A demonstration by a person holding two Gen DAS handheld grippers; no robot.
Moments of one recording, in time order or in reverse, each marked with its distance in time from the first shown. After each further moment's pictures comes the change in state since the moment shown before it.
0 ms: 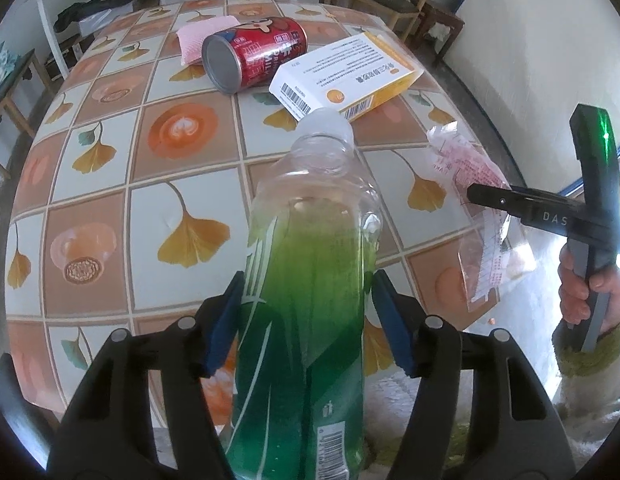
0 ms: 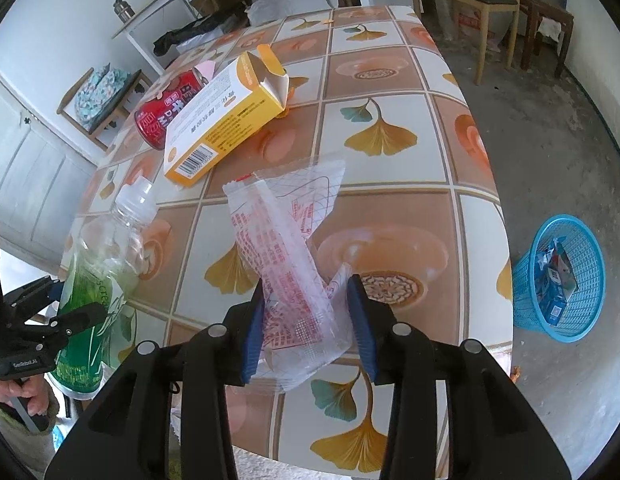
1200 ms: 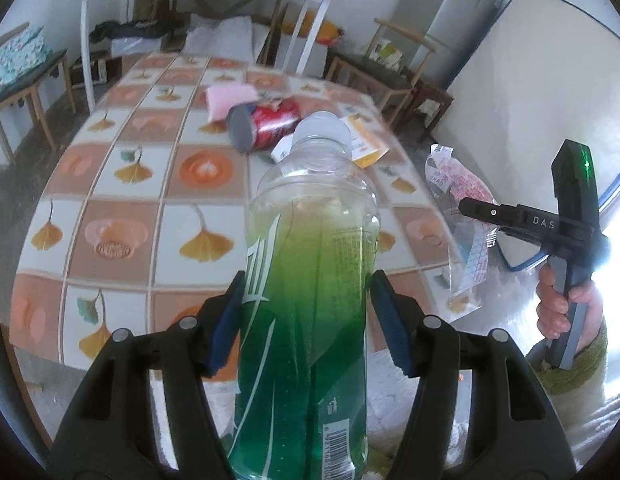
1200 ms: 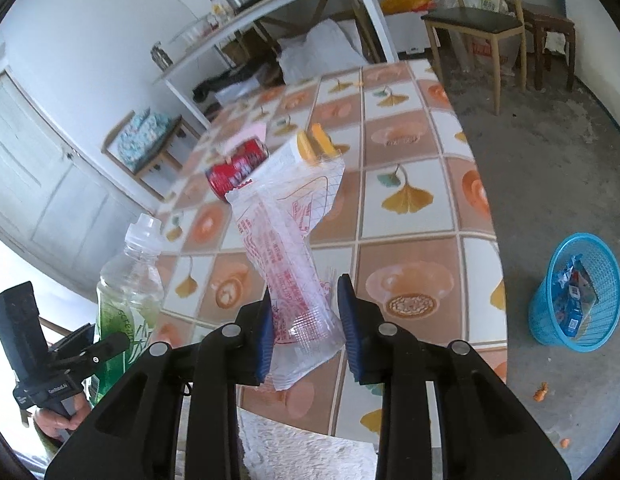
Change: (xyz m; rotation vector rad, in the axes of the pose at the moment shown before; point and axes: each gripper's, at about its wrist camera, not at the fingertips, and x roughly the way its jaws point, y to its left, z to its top) left arm -0.076 -0.008 -0.031 -0.090 -0.276 -0.066; right arm -0.081 0.000 0.002 0.042 -0.184 0.174
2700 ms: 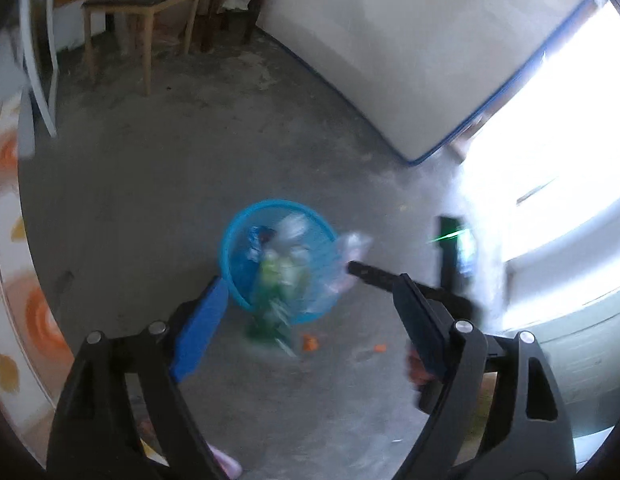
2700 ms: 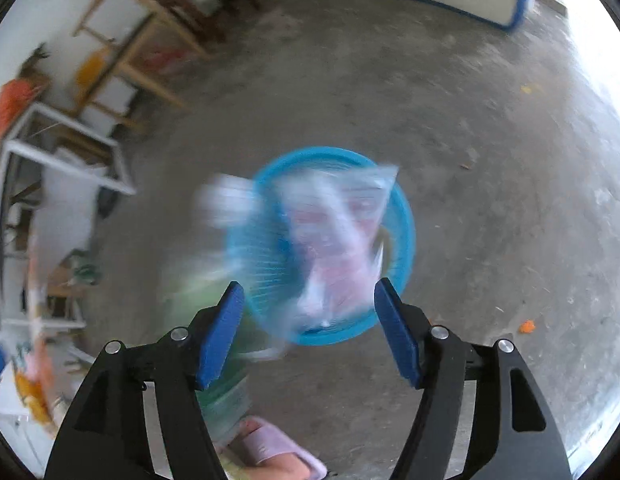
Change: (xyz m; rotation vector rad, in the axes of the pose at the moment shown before) left arm 0.306 -0.384 0.090 0.375 0.393 -0.413; right arm -0.038 -0.458 -0.091 0.859 -0.047 -0.489
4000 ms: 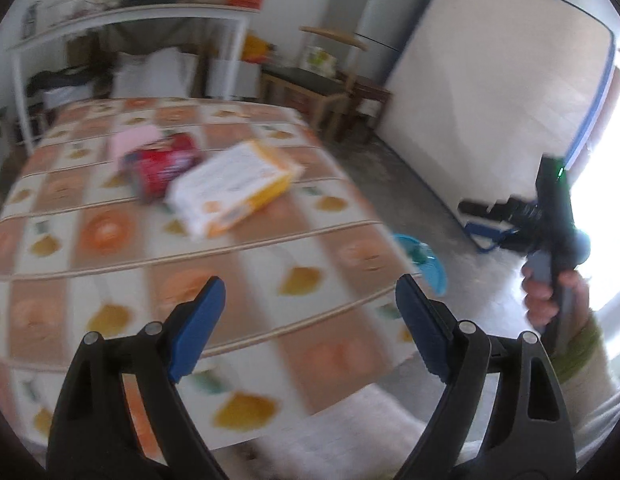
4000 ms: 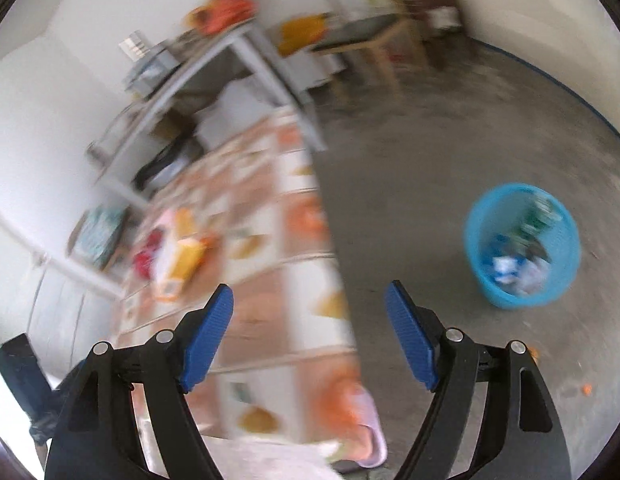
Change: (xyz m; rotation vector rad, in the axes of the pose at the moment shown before) left arm -0.294 0.147 -0.286 -0.187 -0.439 0.345; right arm -0.158 0.263 -0.204 -0.600 -0.068 0.458
